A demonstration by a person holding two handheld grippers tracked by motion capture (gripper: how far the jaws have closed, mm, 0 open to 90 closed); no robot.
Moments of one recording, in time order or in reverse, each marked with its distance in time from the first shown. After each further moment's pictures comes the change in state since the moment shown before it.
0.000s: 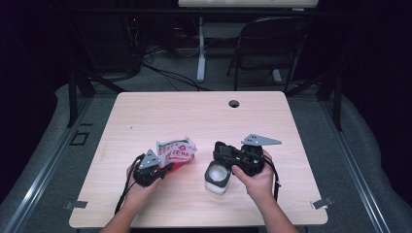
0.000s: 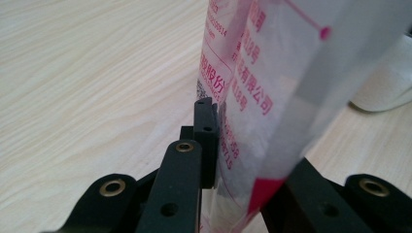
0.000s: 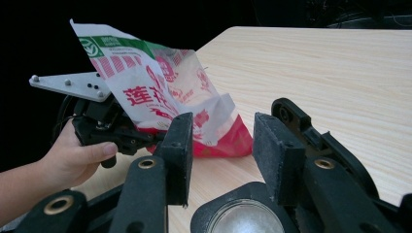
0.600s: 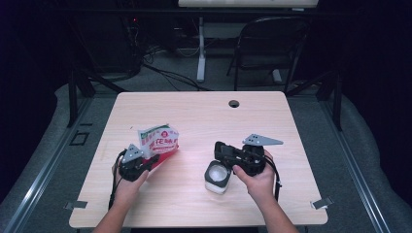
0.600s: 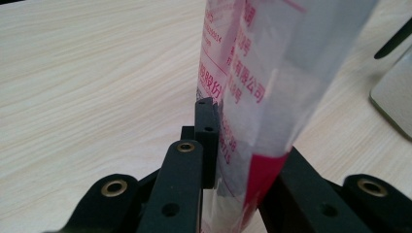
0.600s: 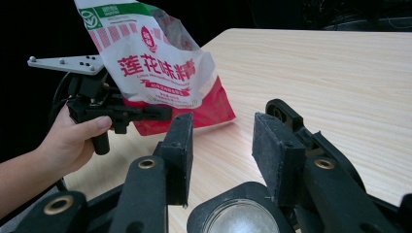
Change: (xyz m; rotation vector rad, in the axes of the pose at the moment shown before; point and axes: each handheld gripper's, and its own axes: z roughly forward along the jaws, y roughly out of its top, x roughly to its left) left arm 0.033 -0.008 -0.024 -0.076 0.110 -0.132; right arm -0.001 0.000 -0.002 -0.008 -0.012 0.002
